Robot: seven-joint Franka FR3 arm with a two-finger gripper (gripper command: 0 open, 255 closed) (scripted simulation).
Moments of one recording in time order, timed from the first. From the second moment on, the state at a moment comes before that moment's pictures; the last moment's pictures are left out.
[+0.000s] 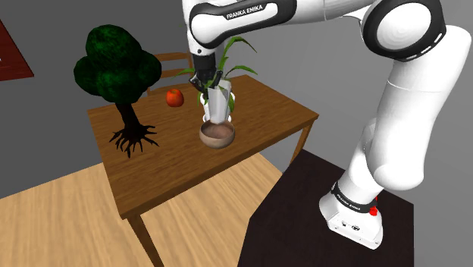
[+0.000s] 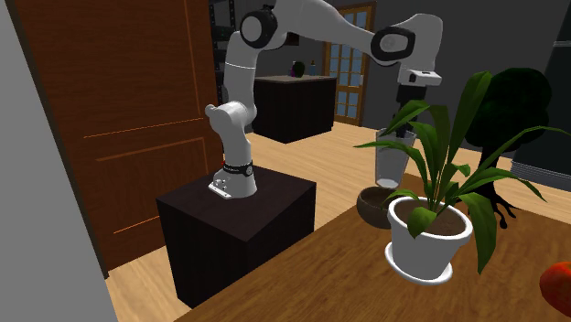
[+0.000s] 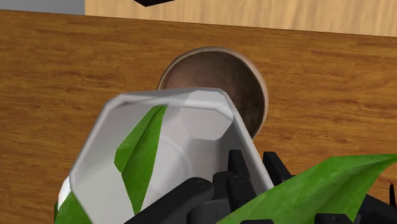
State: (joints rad) arm 0.26 0.20 -0.06 -1.70 -0.09 1.85 0.44
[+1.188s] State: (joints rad) arm 0.26 0.22 -0.06 -1.78 -0.09 1.96 0.45
